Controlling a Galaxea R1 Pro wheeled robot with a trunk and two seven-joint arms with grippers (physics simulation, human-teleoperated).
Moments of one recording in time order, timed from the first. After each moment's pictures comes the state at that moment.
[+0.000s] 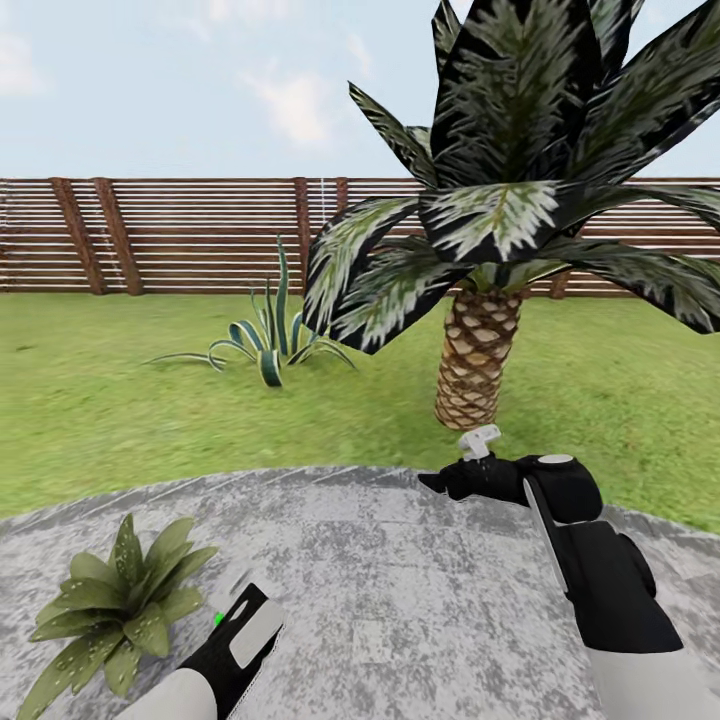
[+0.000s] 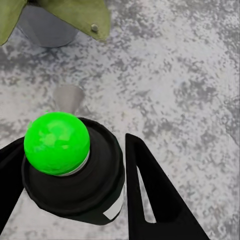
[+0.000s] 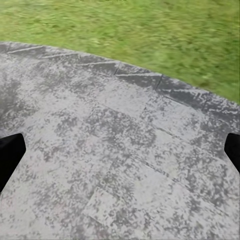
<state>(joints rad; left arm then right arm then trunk) -0.58 -0.10 -0.32 -0.43 1.02 -0.28 0.74 -0.57 -0.07 0.07 -1.60 0.23 1.04 0.68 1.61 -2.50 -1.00</state>
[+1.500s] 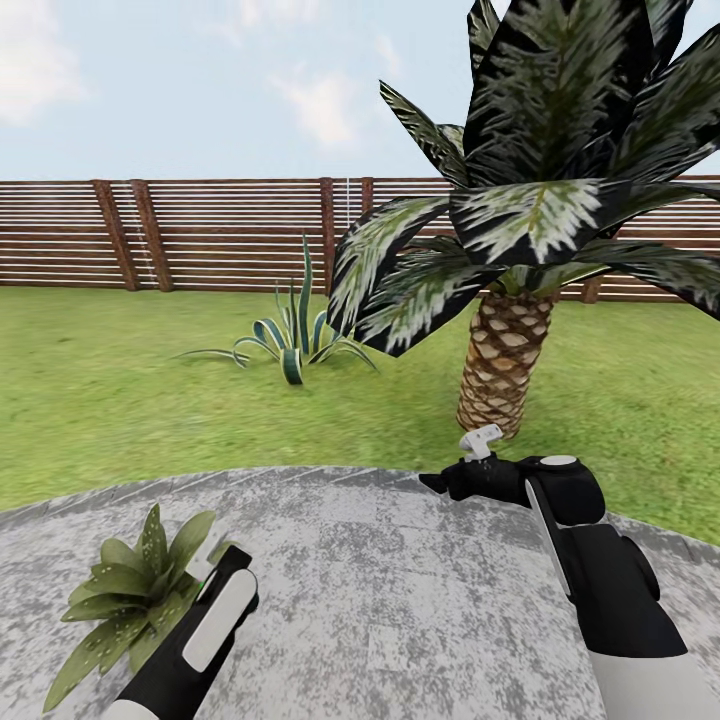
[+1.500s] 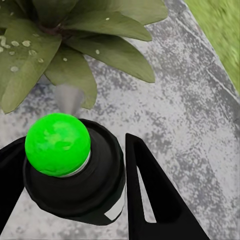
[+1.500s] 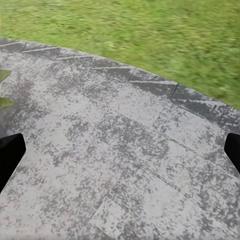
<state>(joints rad) -0.43 0.00 -0.28 -1.02 1.05 -0.17 0.93 -0.56 -0.07 0.06 -1.61 0.23 1.04 0.68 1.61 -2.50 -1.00</state>
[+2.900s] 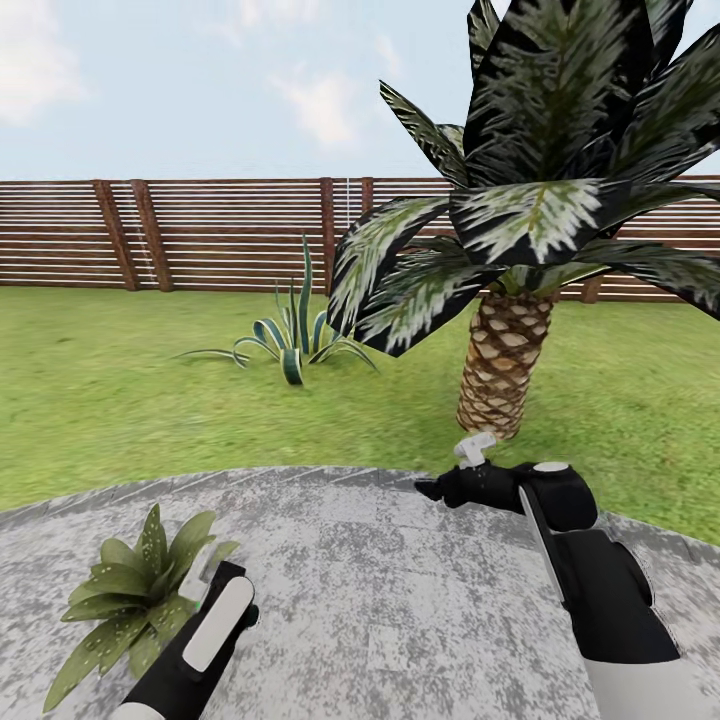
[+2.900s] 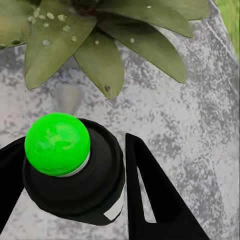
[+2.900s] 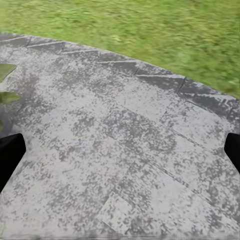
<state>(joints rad) -0.43 -0.02 -0.22 -0.93 1.12 -0.28 0.89 -0.55 -0.06 0.07 -1.59 0.24 1.03 0.68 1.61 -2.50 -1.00</state>
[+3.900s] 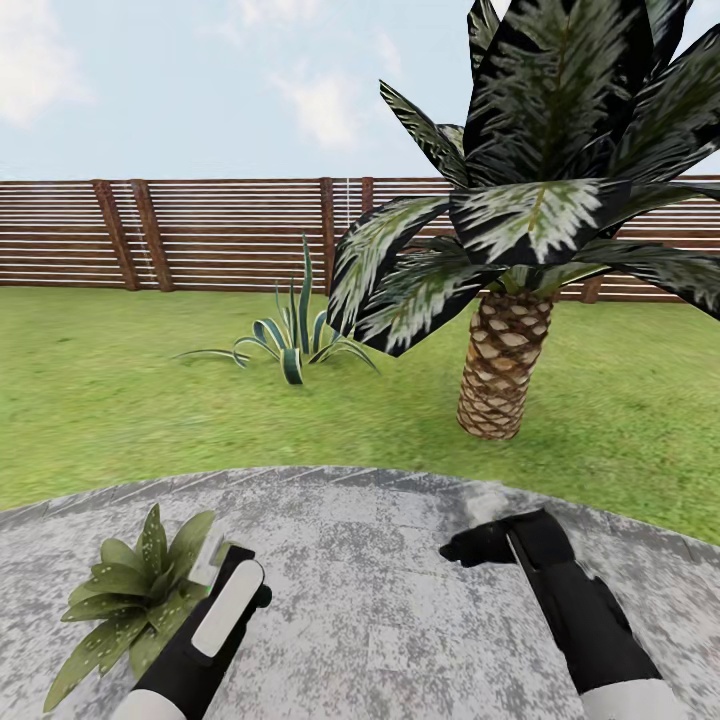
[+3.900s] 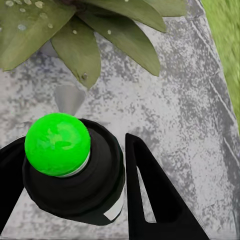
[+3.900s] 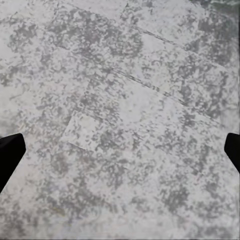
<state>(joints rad) -0.45 -0.05 -0.23 -0.99 1.14 -0.30 0.95 -0.47 -0.06 0.08 -1.33 0.31 1.04 0.52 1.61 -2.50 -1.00</state>
